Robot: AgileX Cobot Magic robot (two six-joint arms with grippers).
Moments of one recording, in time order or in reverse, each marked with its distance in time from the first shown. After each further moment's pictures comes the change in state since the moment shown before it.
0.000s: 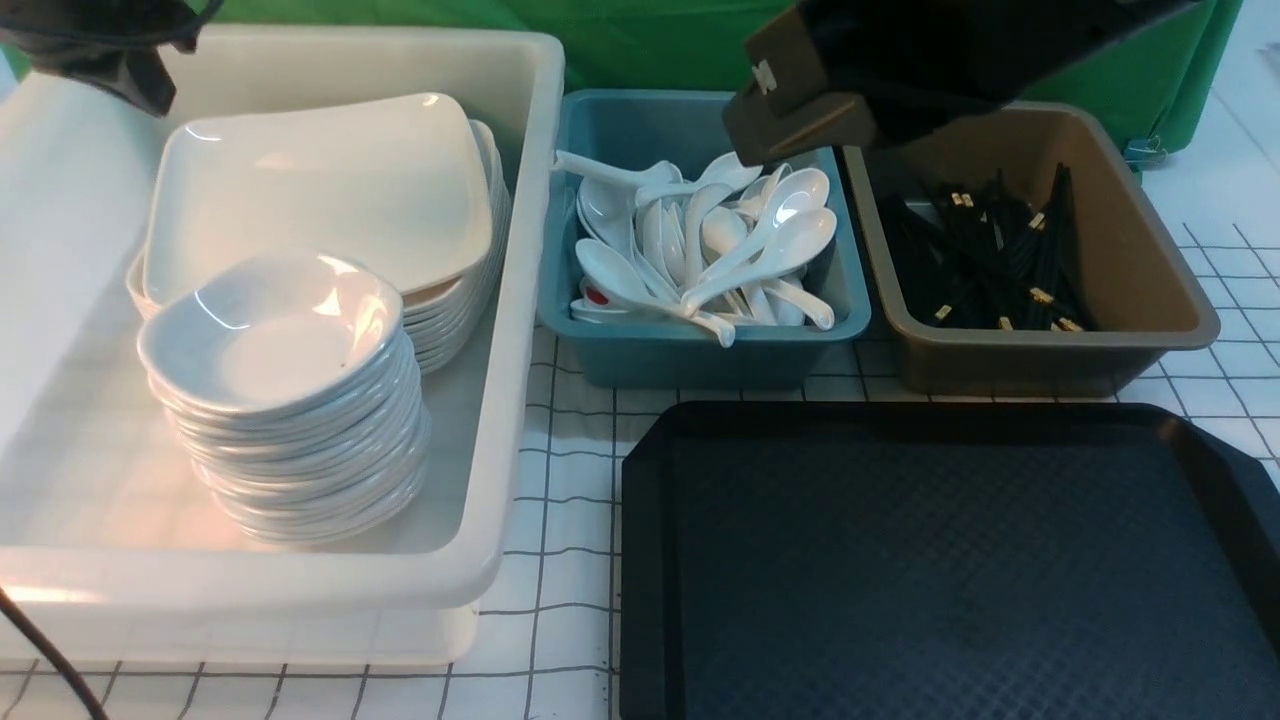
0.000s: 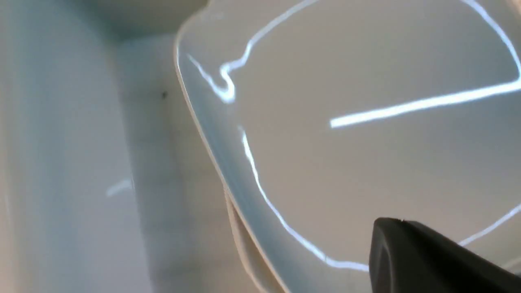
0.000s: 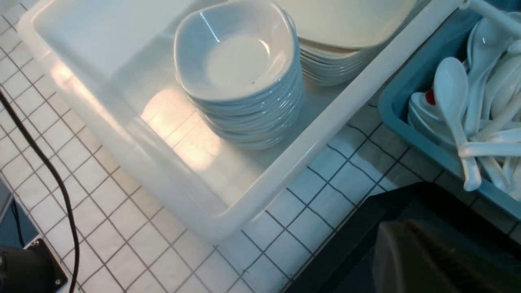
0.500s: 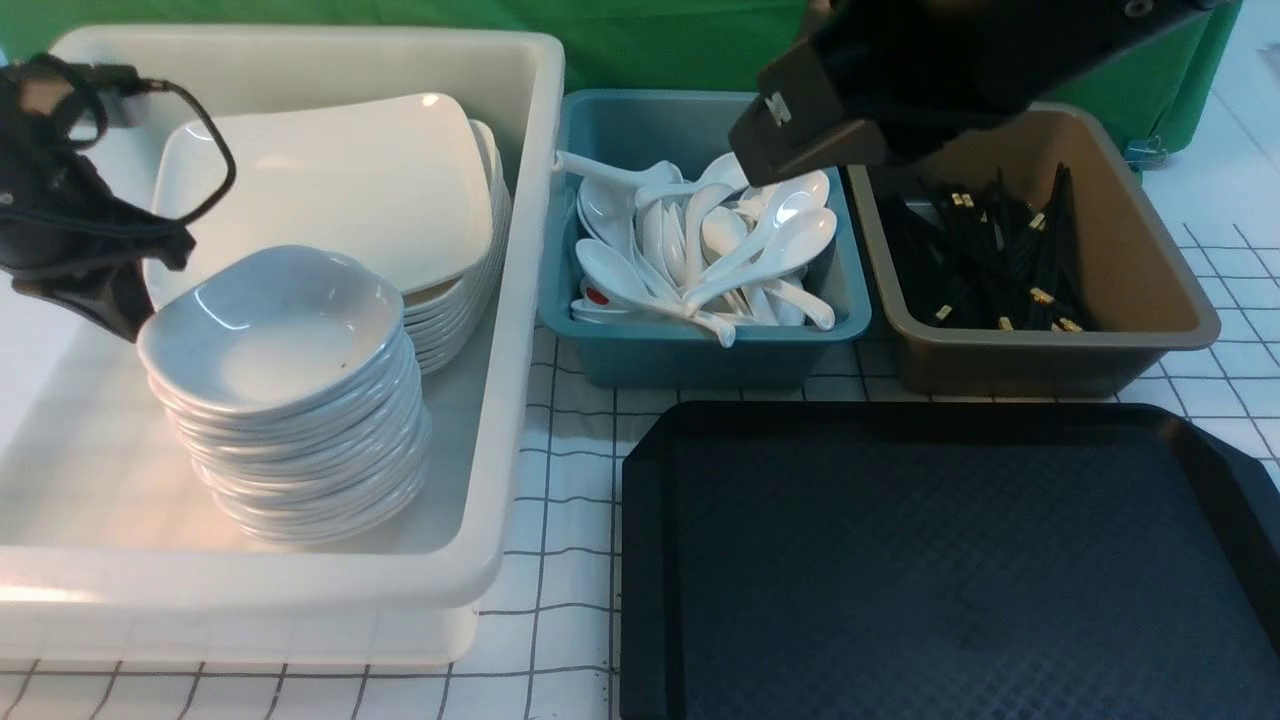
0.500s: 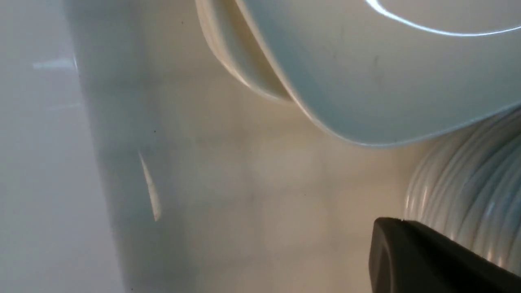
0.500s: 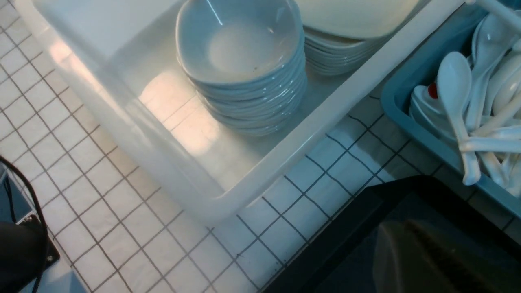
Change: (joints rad) right arm 0.000 0.000 0.000 0.005 0.043 -0.049; left arm 0.011 -0.147 0.485 0.040 -0.097 -0.008
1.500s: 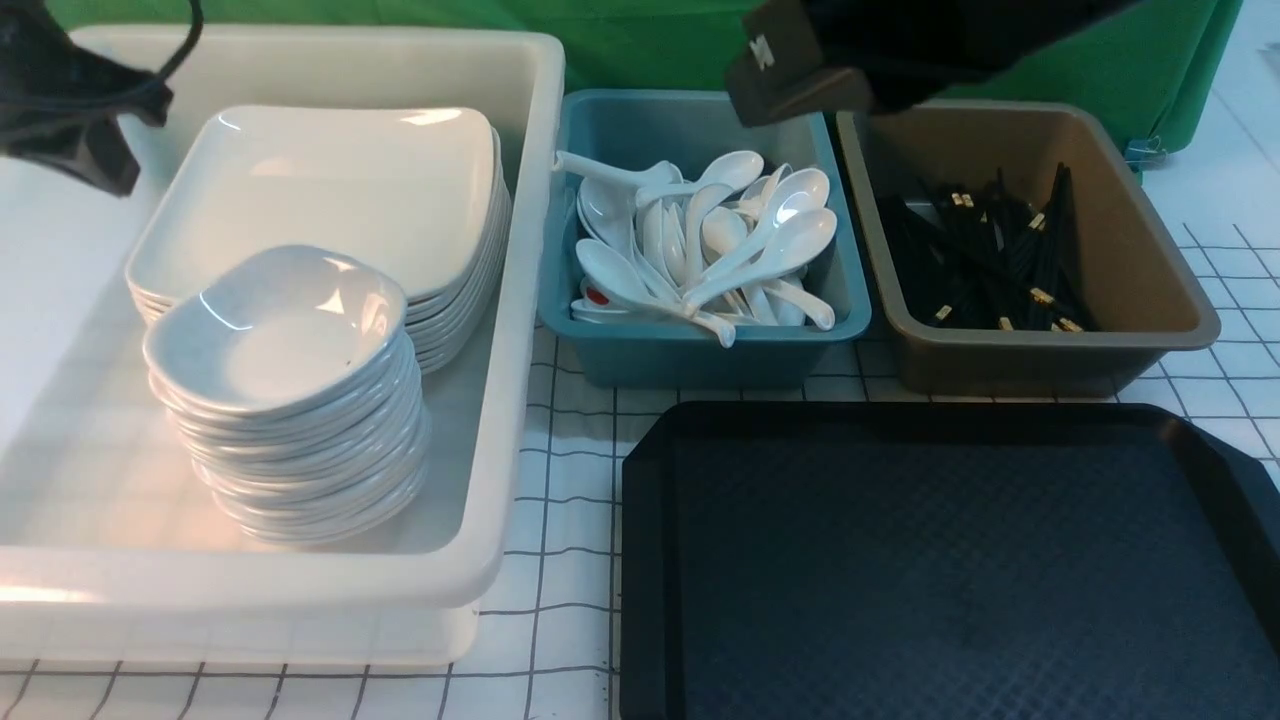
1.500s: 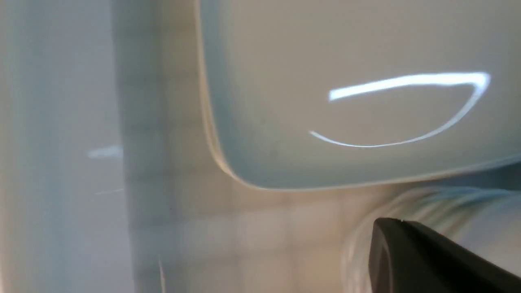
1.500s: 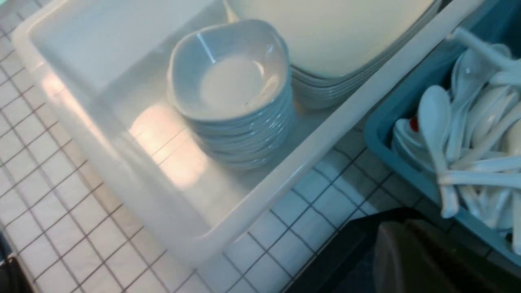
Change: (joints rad) right arm 0.000 0.000 -0.014 -0.062 -0.102 0.041; left arm -0.033 -0.152 -0.142 -0.048 0.032 -0.032
